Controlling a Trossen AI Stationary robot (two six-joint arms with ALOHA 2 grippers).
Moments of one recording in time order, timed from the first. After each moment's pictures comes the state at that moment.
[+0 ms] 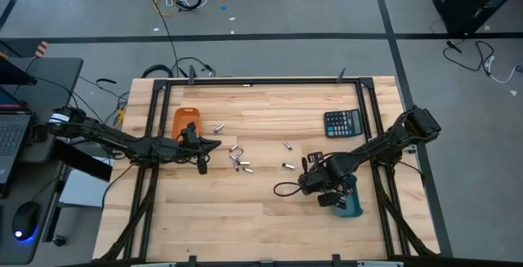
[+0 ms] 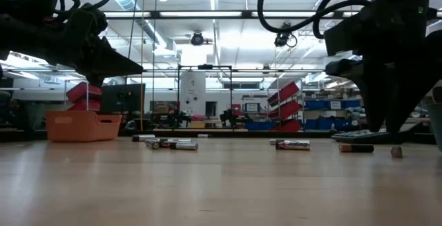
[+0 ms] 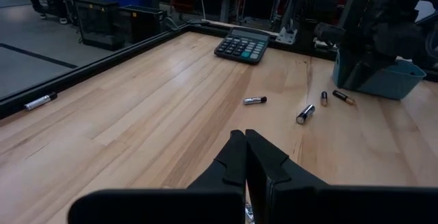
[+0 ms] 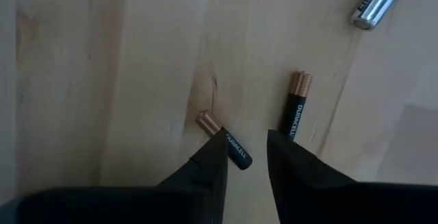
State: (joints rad) left arm -0.20 0.88 0.08 0.60 -0.52 -0.24; right arm 0.39 1.64 0.97 -0.81 0.09 0.18
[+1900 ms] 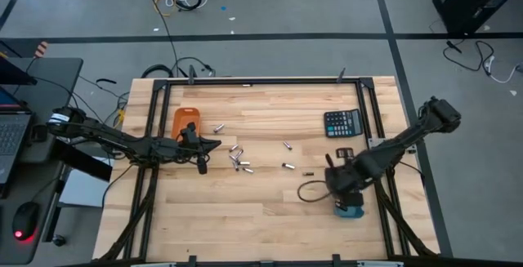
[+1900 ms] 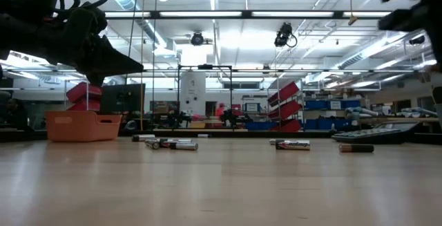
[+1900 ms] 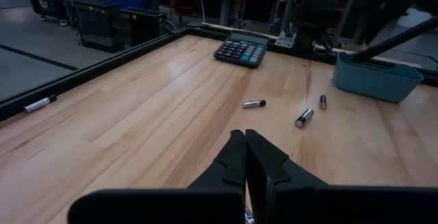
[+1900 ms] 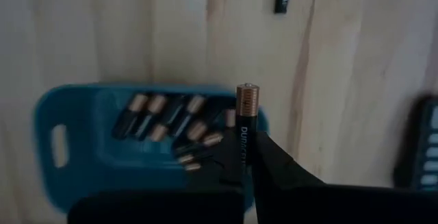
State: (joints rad) left arm -0.20 0.88 0.08 0.62 -0.52 -0.24; right arm 0.55 1.36 1.03 -1.21 0.07 0.53
